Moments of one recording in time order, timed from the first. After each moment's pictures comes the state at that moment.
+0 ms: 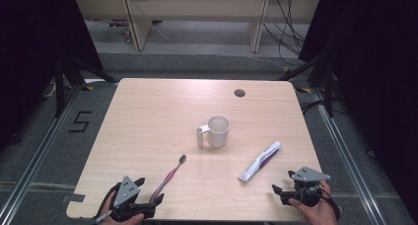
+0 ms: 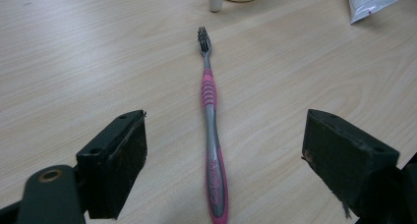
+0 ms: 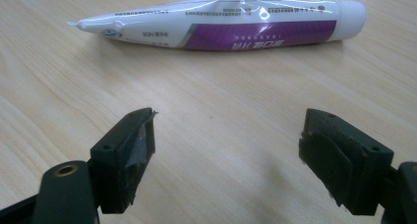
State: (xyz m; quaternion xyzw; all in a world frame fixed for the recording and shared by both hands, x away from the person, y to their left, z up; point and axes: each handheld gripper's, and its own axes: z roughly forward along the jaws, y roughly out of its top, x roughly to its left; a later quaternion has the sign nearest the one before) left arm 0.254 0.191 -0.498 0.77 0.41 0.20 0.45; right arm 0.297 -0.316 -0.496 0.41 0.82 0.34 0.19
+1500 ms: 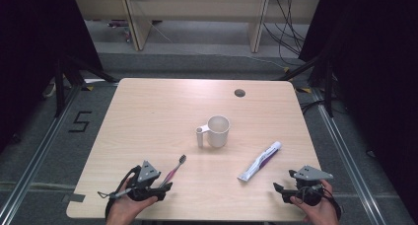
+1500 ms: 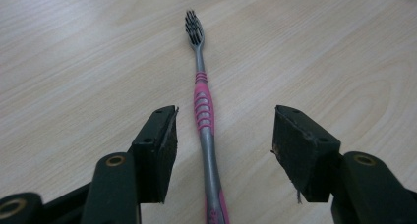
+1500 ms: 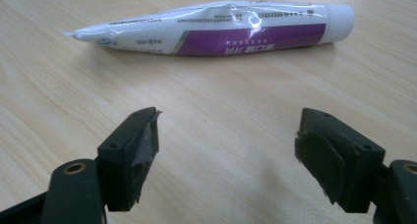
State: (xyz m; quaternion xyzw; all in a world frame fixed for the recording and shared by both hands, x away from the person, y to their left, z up) left arm 0.304 0.160 -0.489 0.84 0.39 0.15 0.34; right arm 0.299 -0.321 -0.494 0.41 0.82 0.35 0.20
